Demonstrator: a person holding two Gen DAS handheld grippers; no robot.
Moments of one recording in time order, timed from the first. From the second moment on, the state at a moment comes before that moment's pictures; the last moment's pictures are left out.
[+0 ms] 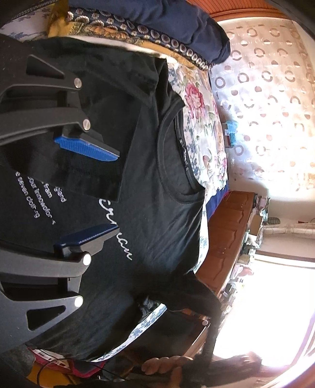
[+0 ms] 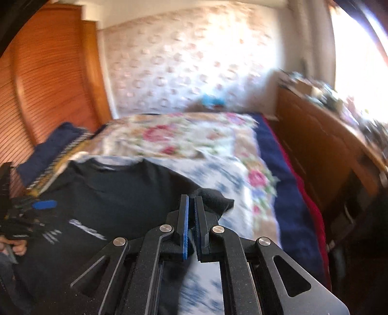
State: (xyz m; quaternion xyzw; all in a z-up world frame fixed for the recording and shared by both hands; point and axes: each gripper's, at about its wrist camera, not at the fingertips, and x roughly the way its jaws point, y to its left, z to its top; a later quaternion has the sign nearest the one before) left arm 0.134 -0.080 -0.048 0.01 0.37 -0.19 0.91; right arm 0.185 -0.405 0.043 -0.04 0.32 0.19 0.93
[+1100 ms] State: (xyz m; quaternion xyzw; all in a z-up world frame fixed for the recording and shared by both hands) left arm 0.119 -0.052 -0.055 0.00 0.38 -0.16 0.91; right arm 0.168 -0.341 -0.052 -0.02 0.46 0.21 0.86
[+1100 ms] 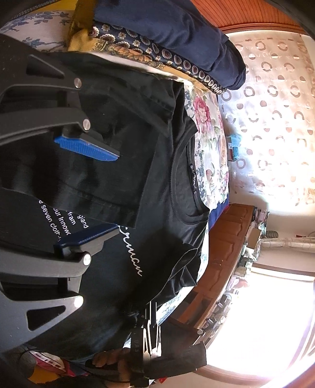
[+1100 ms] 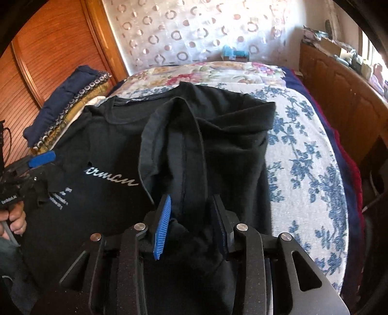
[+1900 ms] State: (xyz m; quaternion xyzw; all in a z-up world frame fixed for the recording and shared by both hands) left arm 0.121 -0.028 -0.053 -0.02 0.37 -0.13 0.92; right arm 0.170 -0.315 -0.023 -0.06 0.40 0.22 0.89
